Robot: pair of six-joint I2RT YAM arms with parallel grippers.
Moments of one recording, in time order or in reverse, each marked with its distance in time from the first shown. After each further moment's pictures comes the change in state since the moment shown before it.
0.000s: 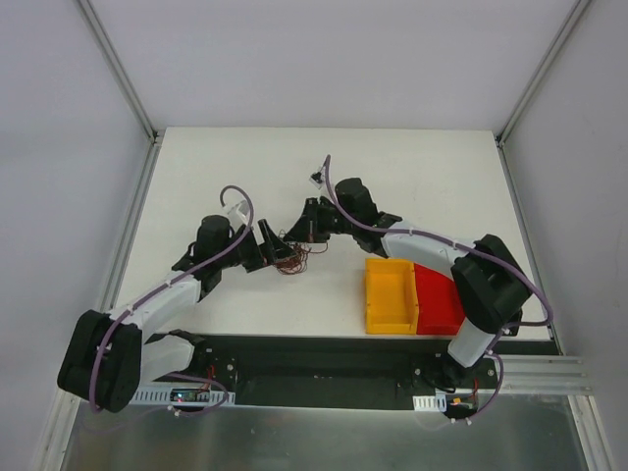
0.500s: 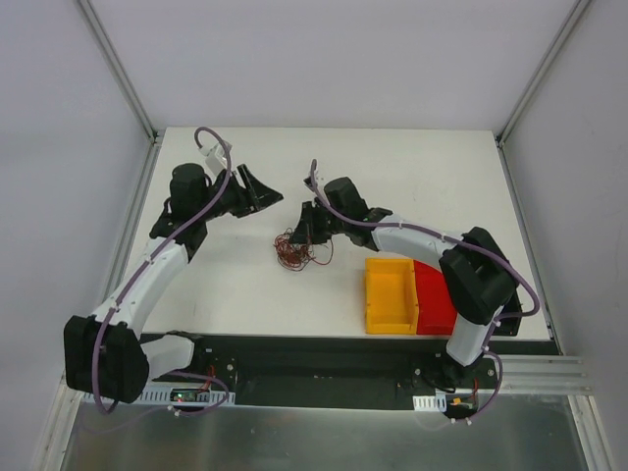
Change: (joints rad) left arm 0.127 0.104 0.424 -0.117 0.085 0.075; right arm 0.014 0.077 0.103 -0.198 0.121 -0.174
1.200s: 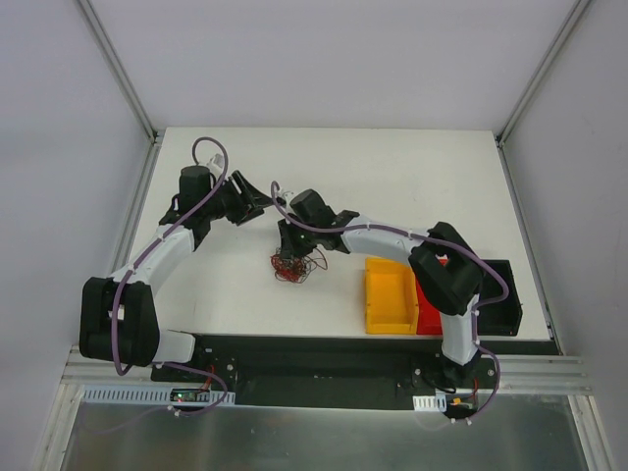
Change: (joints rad) left arm 0.056 0.159 -0.027 -0.018 -0.060 -0.137; right arm 0.124 0.173 0.160 -0.192 0.178 -0.174
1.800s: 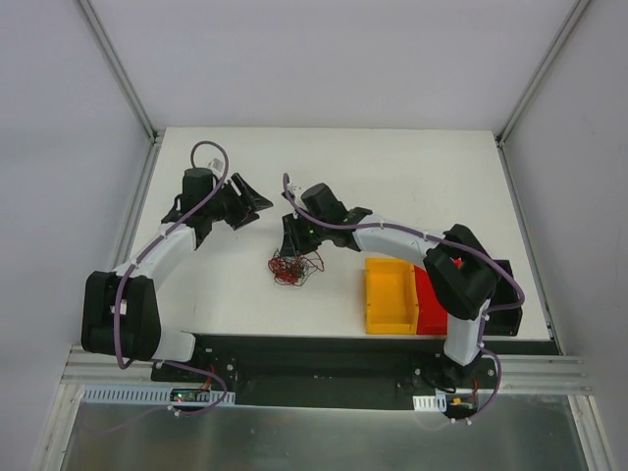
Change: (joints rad) left arm -0.006 0.037 0.000 -0.046 -0.087 -0.001; right arm -0.050 -0.083 -0.045 0.020 -0.108 0.027
